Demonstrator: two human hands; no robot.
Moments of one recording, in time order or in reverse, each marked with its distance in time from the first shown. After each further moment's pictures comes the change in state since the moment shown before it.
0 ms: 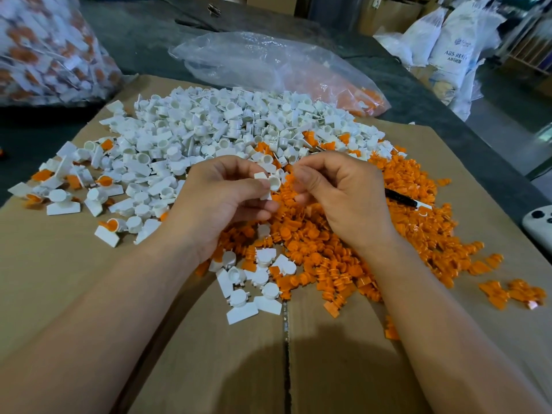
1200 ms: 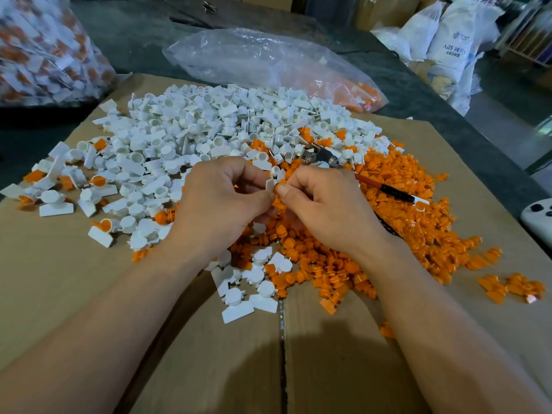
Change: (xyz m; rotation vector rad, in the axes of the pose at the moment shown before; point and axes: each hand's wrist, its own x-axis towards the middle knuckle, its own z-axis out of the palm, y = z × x) left_hand -0.007 -0.005 0.009 0.433 0.097 0.217; right_hand -0.003 -0.006 0.002 -0.428 -0.201 0.076
